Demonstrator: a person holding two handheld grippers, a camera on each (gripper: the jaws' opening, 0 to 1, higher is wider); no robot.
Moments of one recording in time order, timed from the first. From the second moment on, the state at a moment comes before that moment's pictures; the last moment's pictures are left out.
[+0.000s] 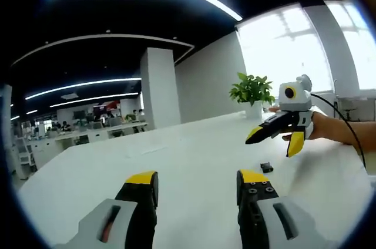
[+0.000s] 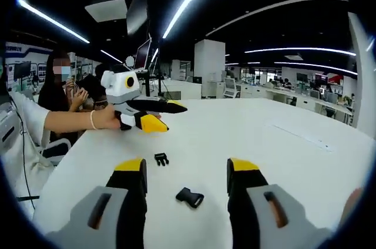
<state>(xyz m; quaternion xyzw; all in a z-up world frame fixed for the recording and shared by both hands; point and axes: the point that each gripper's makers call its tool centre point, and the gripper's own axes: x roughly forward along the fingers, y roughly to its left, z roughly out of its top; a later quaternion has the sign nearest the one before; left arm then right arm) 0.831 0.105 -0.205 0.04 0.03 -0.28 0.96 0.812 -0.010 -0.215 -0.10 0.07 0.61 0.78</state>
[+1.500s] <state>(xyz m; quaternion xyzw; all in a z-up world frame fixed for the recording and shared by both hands) 0.832 0.108 -0.203 0.04 0.03 -0.28 0.96 0.818 -0.029 -0.250 -0.13 0.15 0.58 0.79</state>
